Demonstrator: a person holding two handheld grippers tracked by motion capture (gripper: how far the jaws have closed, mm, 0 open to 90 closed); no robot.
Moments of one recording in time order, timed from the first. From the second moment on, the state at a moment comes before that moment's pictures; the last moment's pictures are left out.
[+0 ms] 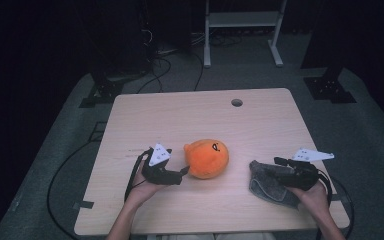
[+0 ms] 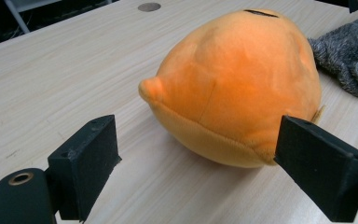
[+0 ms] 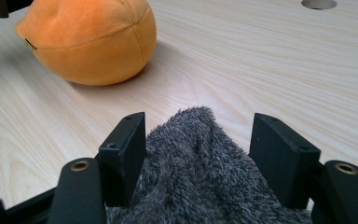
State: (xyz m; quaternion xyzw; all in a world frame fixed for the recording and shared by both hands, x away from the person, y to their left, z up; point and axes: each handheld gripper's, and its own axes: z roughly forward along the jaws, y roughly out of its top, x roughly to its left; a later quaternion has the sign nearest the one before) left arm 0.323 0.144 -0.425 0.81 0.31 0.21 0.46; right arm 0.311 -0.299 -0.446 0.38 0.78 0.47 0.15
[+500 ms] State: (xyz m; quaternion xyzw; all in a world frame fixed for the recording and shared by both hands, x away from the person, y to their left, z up) left arm 0.306 0.156 -0.436 0.81 0.32 0.20 0.45; right arm 0.308 -0.300 -0.445 0.38 0.78 0.47 0.14
